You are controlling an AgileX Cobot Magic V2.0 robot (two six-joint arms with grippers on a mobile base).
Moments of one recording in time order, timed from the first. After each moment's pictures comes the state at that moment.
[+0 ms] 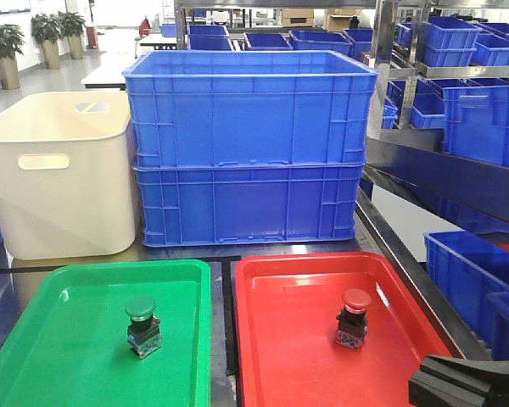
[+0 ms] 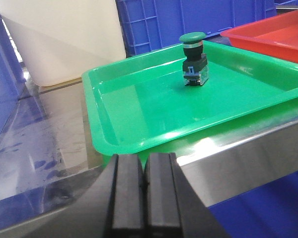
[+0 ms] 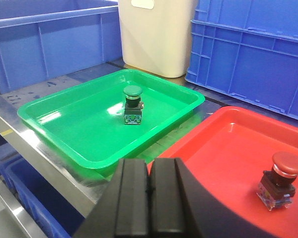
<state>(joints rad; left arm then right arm) -0.19 -0.01 0.02 -0.08 0.18 0.26 0.01 0.77 -0.57 -1.80 -0.77 1.63</state>
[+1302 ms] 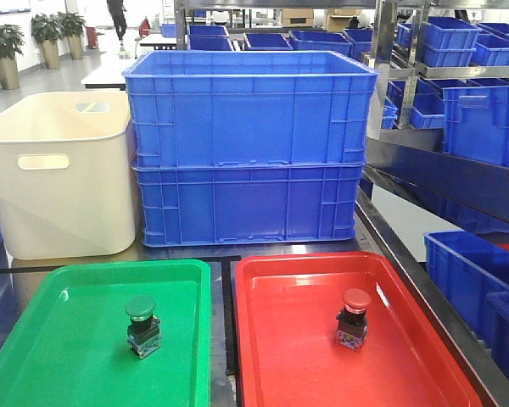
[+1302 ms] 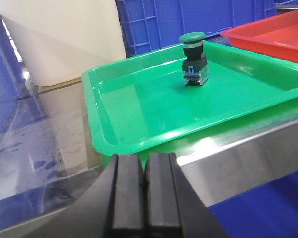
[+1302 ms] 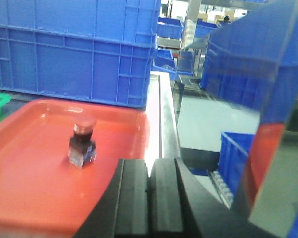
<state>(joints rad) -0.19 -0.01 0.02 -0.08 0.19 0.26 0.09 0.33 -0.22 0.01 0.03 -0.15</state>
